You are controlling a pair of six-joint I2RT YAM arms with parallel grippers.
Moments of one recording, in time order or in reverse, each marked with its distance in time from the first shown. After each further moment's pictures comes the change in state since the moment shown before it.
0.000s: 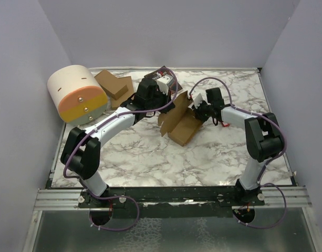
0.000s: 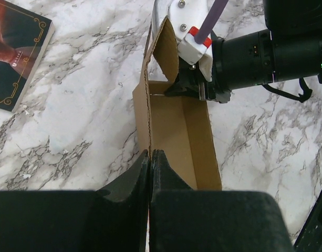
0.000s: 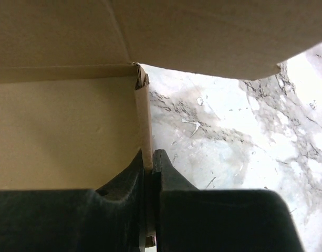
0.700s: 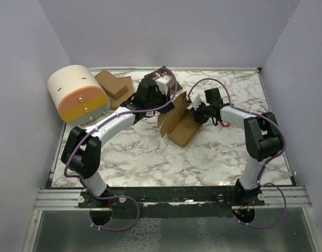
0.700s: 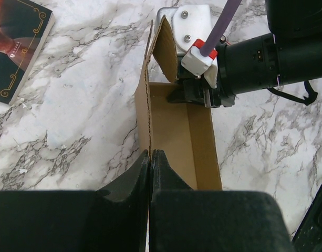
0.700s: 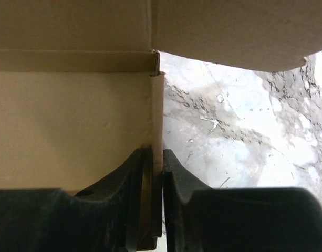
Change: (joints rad) left arm 0.010 0.011 -0.004 -0.003 0.000 -0.028; right arm 0.025 0.016 0.028 -0.076 -0.023 -0.048
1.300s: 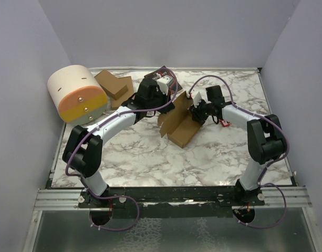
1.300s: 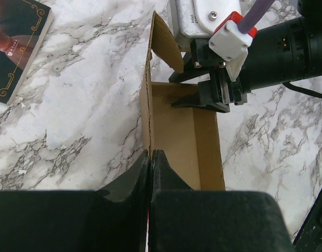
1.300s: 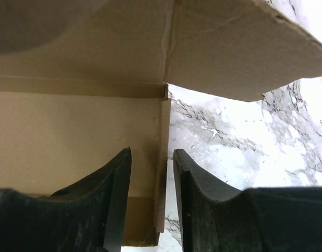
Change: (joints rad) left arm 0.000 0.018 0.007 -0.002 0.002 0.008; right arm 0.000 -0.043 0.016 -0.019 -0.055 0.026
